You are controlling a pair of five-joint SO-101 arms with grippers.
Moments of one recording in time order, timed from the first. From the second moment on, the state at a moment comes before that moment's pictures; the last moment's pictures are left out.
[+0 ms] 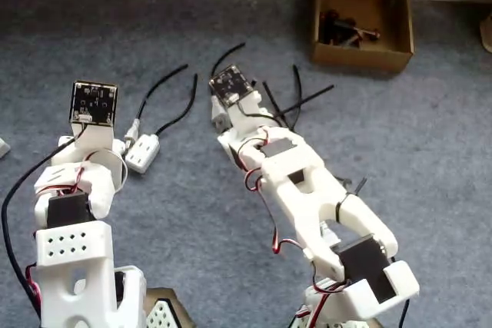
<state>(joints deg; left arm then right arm) -17.4 -58.3 60.3 47.3 -11.4 -30.8 -0.4 38.1 19.7 15.5</state>
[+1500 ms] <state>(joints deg) -17.4 -58.3 62.1 46.2 -11.4 -30.8 0.7 33.8 20.5 15.5</state>
